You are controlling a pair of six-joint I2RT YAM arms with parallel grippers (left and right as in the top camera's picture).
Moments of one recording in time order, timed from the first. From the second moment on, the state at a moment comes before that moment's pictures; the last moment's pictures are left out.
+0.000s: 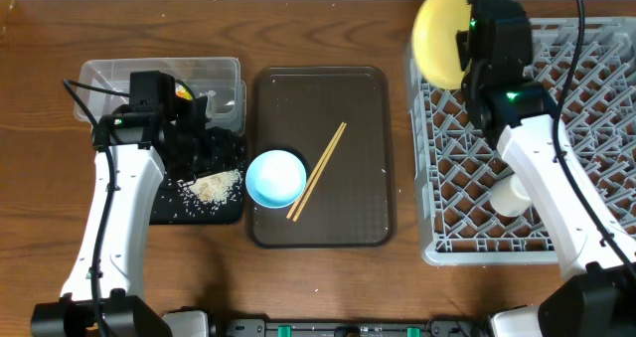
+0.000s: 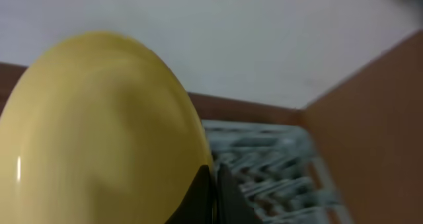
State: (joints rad) left arm 0.08 1.45 1.18 -1.07 0.41 -0.12; right arm 0.23 1.60 1.38 -0.23 0.62 -0.23
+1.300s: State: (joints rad) left arm 0.08 1.45 1.18 -1.07 0.41 -0.12; right arm 0.26 1.81 1.38 -0.19 0.79 -0.37
